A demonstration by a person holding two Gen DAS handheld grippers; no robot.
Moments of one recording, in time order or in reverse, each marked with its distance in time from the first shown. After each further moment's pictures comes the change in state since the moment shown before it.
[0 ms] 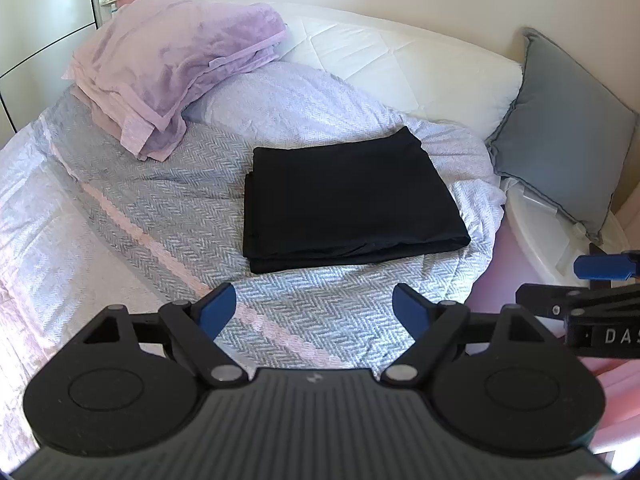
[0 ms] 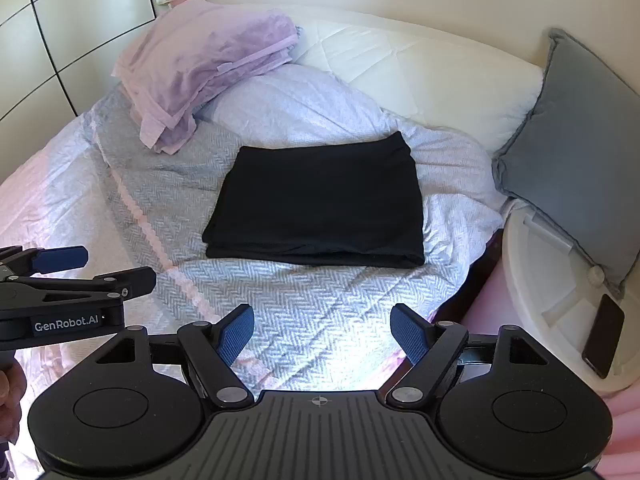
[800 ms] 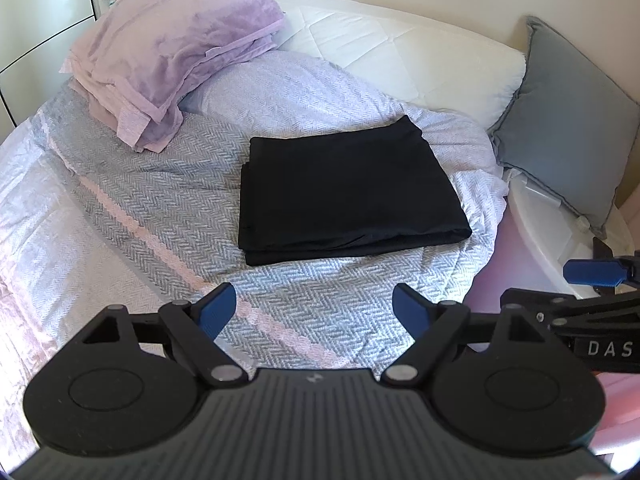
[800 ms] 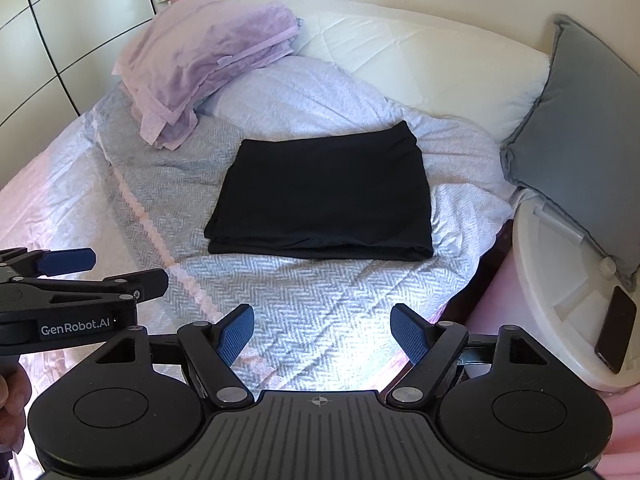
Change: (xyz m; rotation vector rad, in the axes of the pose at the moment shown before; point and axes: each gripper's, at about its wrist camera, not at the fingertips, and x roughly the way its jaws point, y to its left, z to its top) left arm 0.011 -0.008 0.000 0.004 0.038 0.007; right arm 0.013 -0.006 -0.003 0.018 0.017 0.026
